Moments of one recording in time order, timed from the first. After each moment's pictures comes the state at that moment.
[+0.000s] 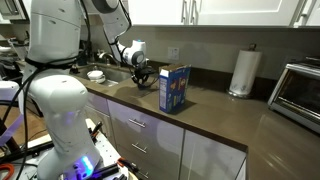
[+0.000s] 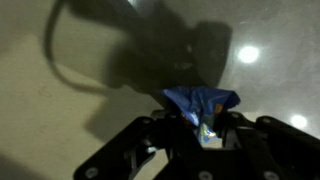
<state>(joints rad) 0.20 0.33 0.29 -2.19 0.08 2.70 -0.79</state>
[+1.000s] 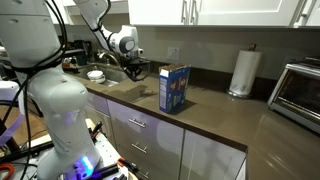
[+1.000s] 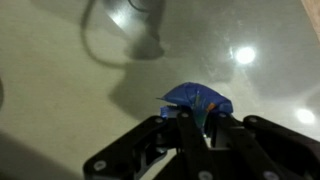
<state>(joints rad) 0.20 -0.04 0.30 -2.43 0.18 2.56 -0.72</state>
